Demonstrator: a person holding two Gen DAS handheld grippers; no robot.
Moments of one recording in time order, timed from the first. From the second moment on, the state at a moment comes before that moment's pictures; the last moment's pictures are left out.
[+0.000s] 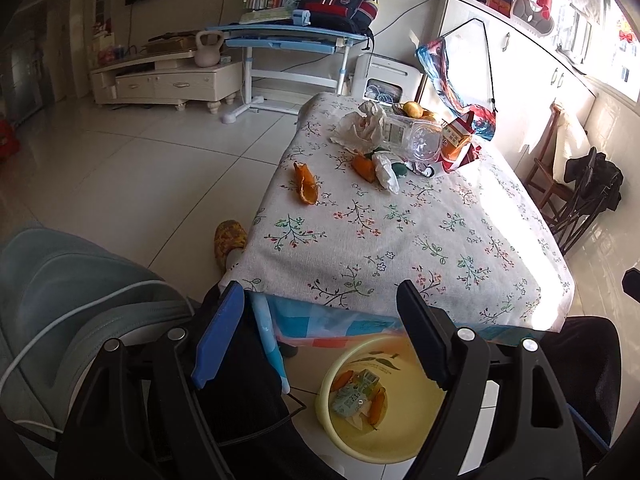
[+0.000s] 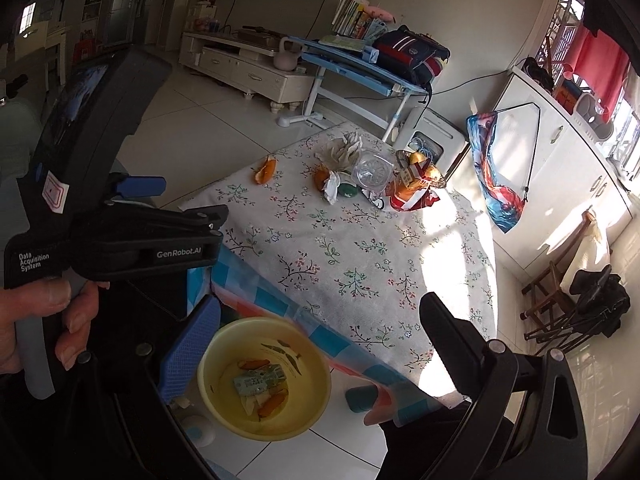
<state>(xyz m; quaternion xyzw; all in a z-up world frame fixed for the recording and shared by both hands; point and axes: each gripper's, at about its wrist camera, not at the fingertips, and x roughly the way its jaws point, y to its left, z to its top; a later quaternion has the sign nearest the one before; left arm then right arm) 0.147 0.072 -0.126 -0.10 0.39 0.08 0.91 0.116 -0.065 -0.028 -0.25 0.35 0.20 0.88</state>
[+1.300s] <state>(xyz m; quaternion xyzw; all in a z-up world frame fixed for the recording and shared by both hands) 0.195 0.062 -0.141 -0.09 0.41 0.08 0.90 0.144 -0.065 -0.050 -0.22 0.40 0.25 0.85</state>
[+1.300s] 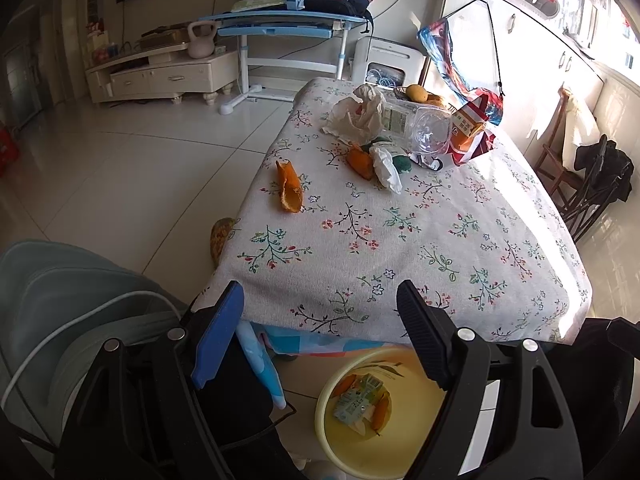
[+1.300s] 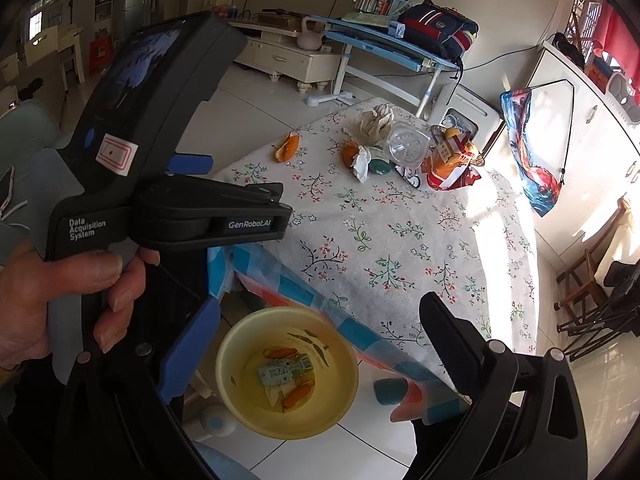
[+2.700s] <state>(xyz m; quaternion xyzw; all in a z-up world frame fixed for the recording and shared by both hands) 0.246 0.073 -0.150 -0.06 0.42 0.10 0.90 0.159 -0.064 -0.075 -0.22 0.43 0.26 0.84</state>
